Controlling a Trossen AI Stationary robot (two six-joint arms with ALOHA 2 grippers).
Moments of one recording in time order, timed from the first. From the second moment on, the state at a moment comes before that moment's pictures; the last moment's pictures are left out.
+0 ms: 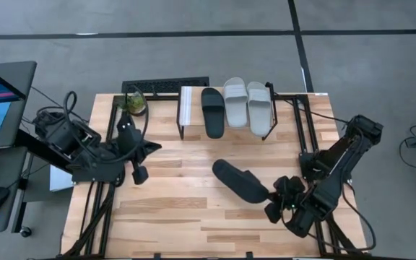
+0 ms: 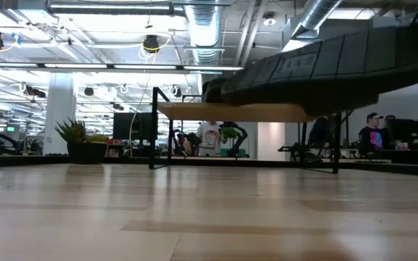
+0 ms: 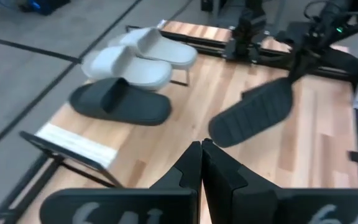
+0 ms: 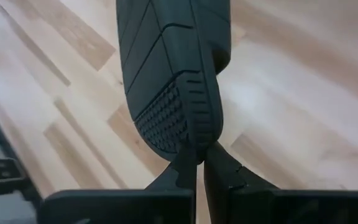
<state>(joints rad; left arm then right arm) -0.57 1.38 1.91 -1.36 -0.77 -0.63 0.92 1.44 1.08 -1.03 0.60 1.71</state>
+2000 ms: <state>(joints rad) -0.25 1.39 1.90 -1.49 -0.27 -0.20 0.72 1.65 1.76 -1.57 0.82 0.91</state>
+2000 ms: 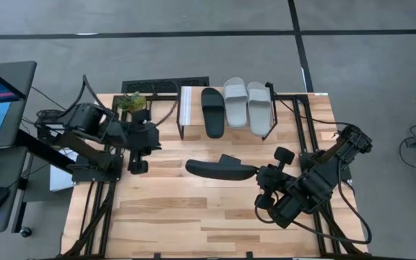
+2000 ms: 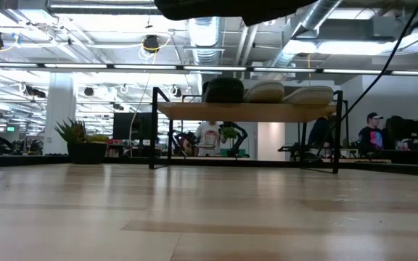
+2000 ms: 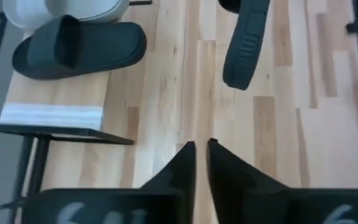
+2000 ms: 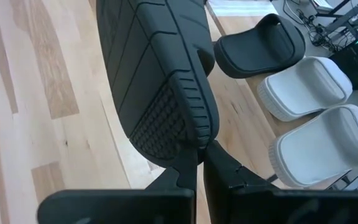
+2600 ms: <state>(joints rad) -0.26 1.57 1.90 -1.43 -0.27 0.19 0.72 1.65 1.76 -1.57 0.82 0.92</state>
